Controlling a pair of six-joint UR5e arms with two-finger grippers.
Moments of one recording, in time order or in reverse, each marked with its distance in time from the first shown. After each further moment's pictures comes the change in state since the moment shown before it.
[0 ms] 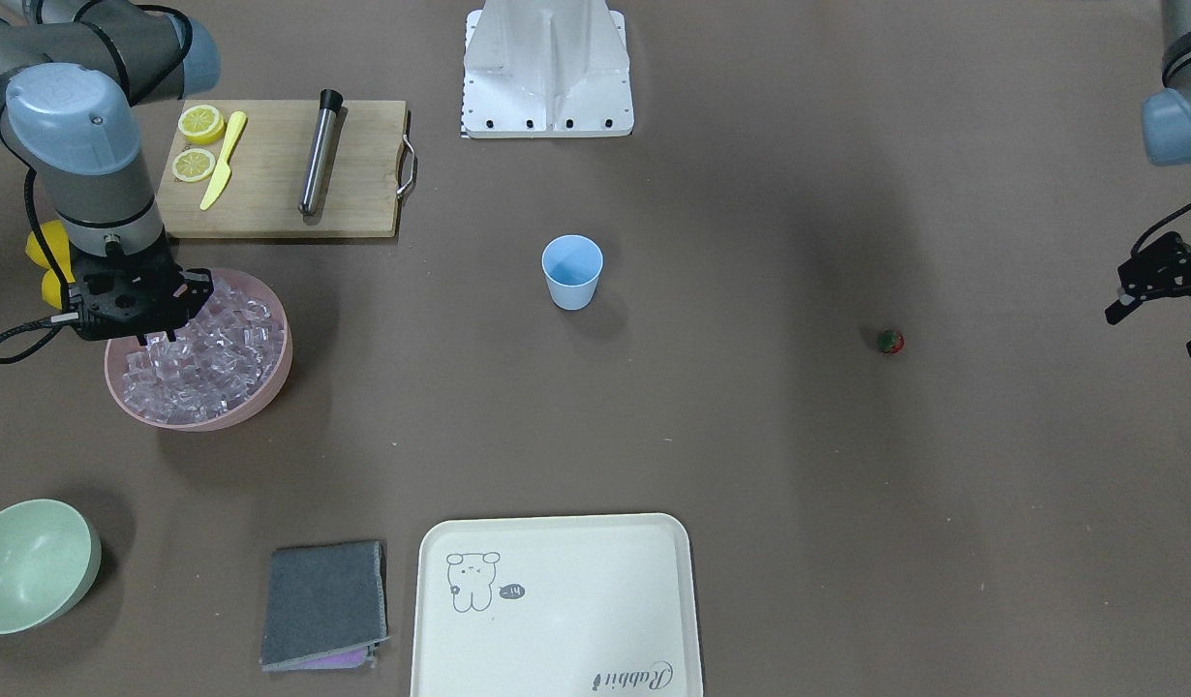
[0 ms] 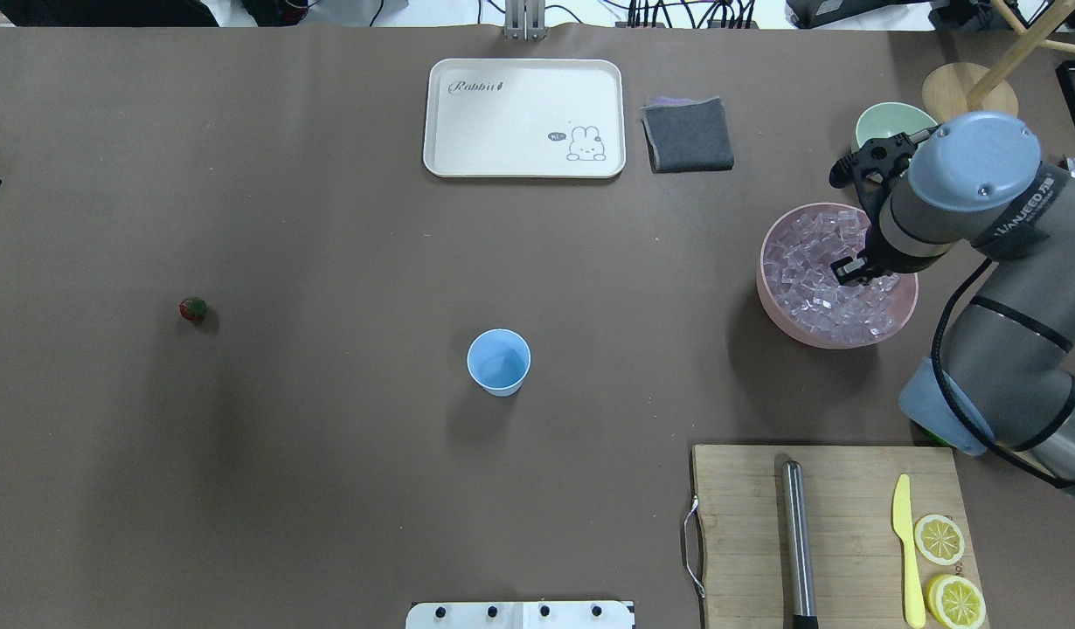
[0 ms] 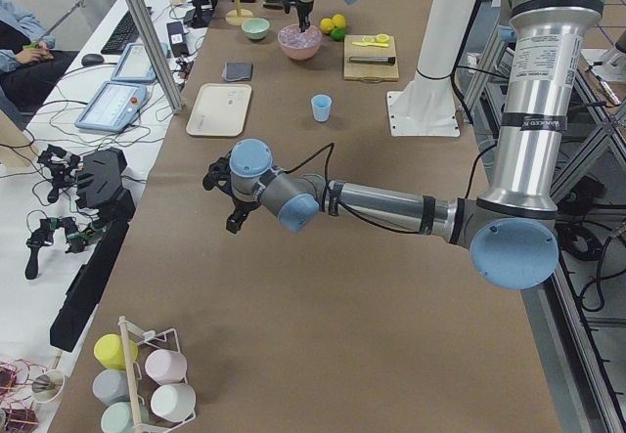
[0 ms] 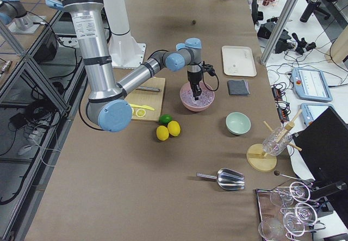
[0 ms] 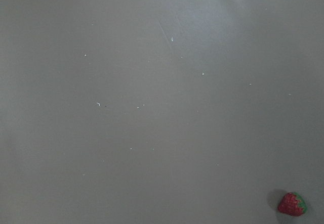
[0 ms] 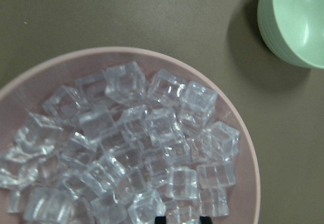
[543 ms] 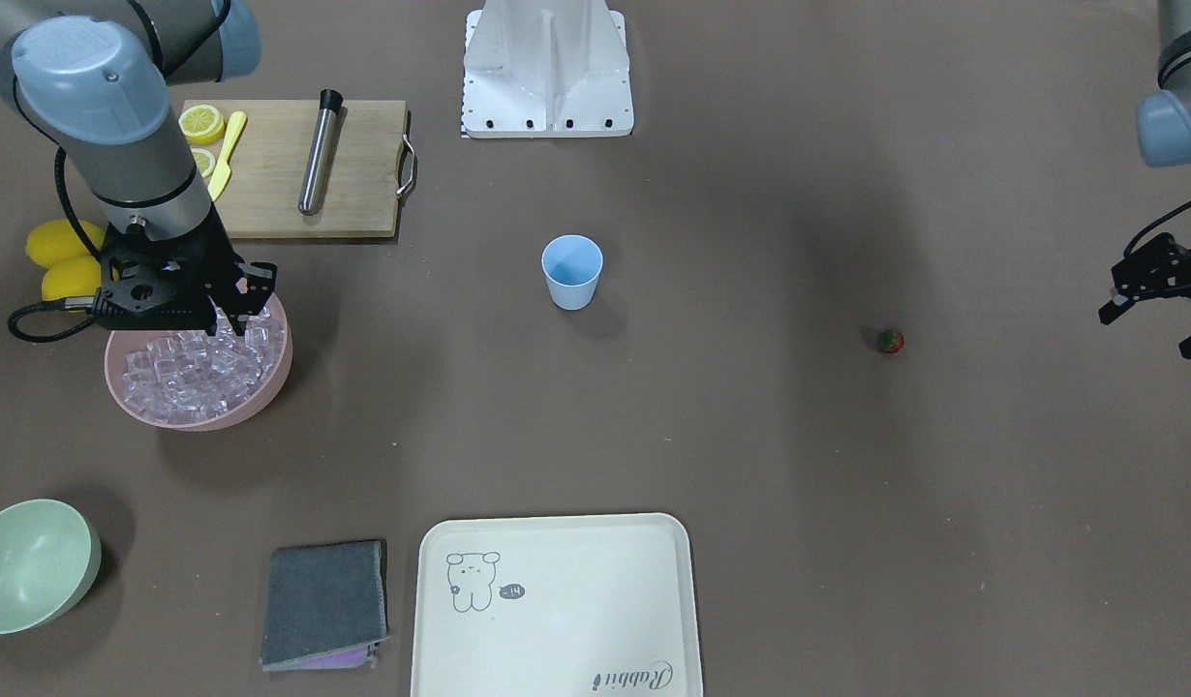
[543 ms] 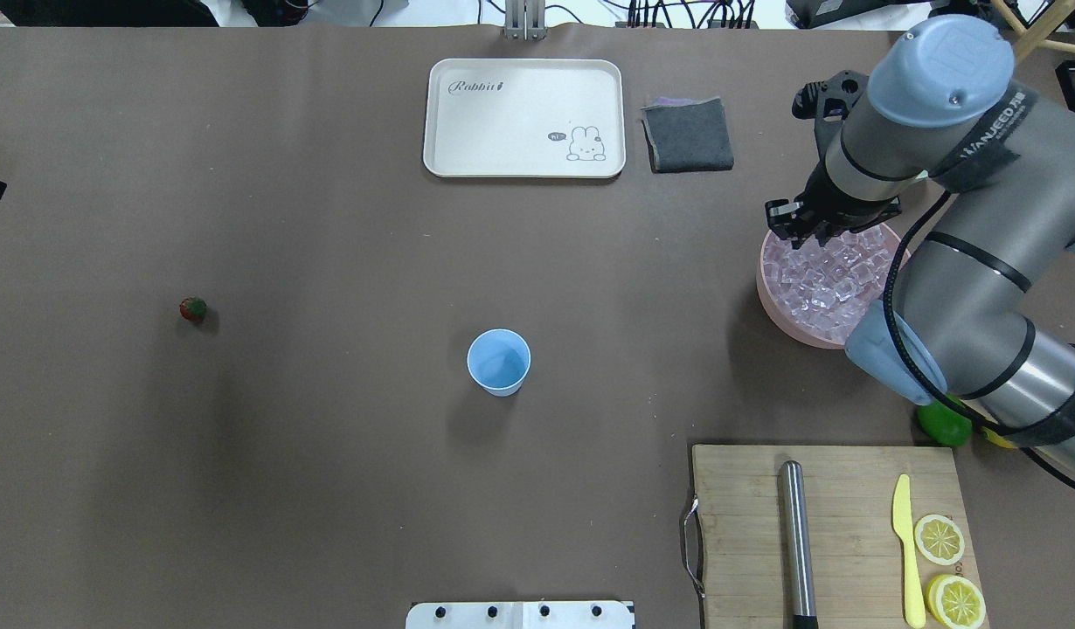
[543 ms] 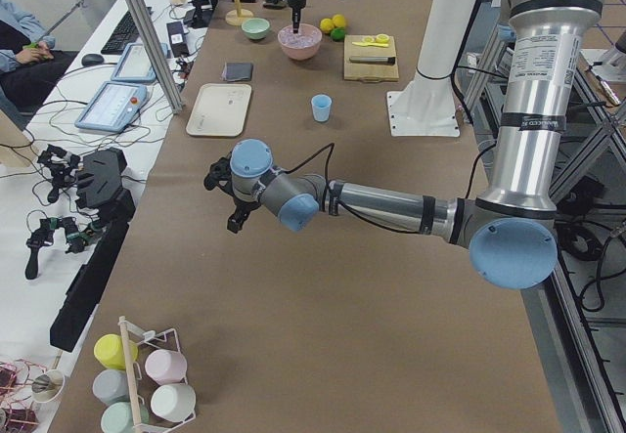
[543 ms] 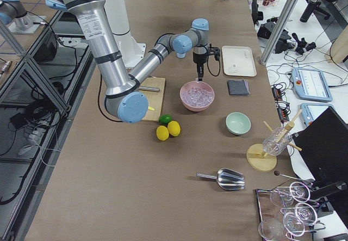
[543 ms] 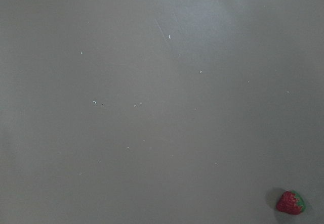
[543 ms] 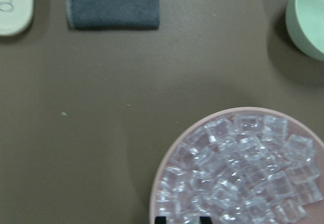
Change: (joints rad) left arm 0.008 0.000 0.001 0.000 0.000 -0.001; right arm 0.011 0.189 0.002 -0.066 0.110 0.350
